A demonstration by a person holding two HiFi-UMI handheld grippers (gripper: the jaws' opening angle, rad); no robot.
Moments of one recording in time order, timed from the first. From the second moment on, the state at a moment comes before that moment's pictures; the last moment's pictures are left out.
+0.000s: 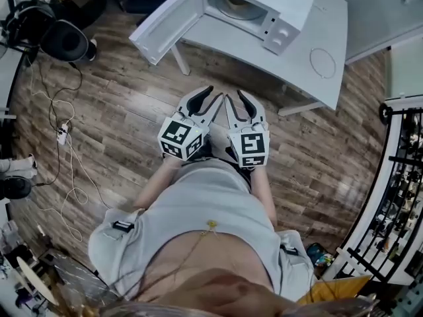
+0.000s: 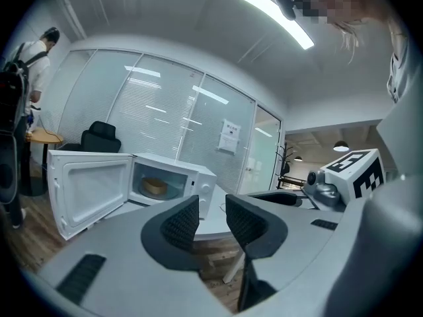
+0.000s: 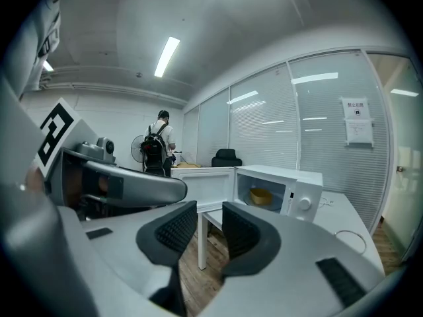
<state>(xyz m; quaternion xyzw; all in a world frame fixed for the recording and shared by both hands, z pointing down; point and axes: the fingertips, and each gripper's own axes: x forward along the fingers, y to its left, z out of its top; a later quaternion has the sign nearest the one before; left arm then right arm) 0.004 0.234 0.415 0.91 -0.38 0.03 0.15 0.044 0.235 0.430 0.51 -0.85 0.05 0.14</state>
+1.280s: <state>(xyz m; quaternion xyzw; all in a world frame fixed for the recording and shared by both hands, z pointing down) -0.067 0.145 0.426 0.91 -0.36 0.03 0.17 -0.017 0.146 0.438 0.54 -0.83 0.09 0.11</state>
